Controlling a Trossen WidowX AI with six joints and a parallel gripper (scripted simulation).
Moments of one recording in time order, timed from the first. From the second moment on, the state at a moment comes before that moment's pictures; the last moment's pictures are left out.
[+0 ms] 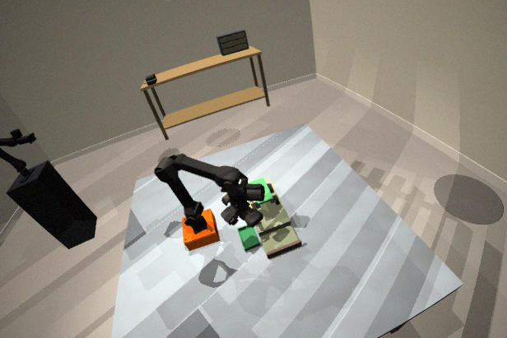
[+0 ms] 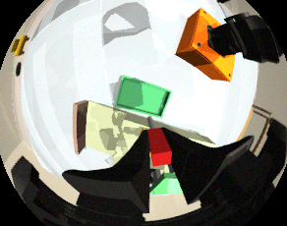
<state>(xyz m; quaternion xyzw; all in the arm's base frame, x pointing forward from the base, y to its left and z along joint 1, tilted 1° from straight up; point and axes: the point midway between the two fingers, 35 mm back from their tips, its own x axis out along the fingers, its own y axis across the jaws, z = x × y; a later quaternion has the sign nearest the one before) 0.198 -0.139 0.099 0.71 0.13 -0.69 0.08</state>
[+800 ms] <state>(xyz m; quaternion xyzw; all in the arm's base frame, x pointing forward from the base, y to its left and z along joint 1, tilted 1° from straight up) 0.196 -0.136 0.095 0.71 -0.04 -0.71 -0.04</state>
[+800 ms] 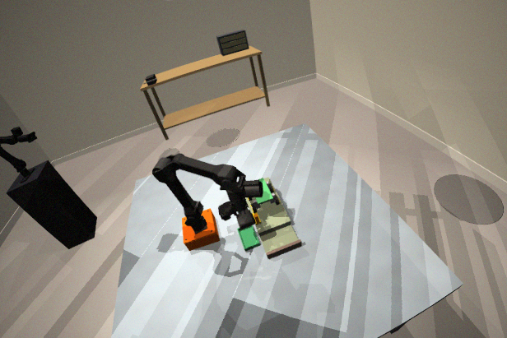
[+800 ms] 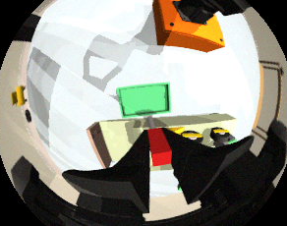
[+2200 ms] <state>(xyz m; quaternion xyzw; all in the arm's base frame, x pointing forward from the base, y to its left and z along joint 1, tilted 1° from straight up) 0.177 -0.161 0.017 0.70 -0.11 -0.71 0.02</state>
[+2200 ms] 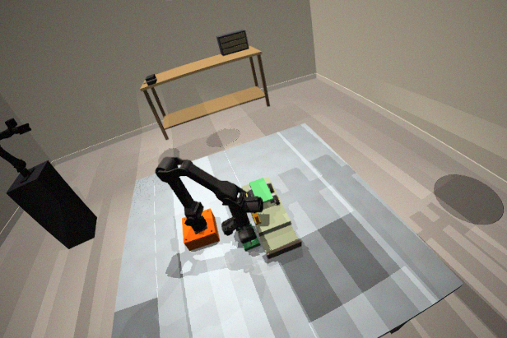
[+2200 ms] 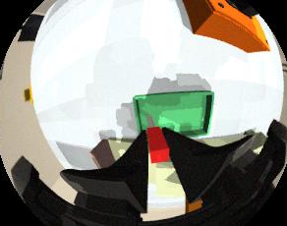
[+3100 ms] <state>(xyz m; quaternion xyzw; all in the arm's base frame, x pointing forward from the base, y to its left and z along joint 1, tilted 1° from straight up) 0.180 -0.143 0.009 0.70 -0.11 -0.71 0.02</state>
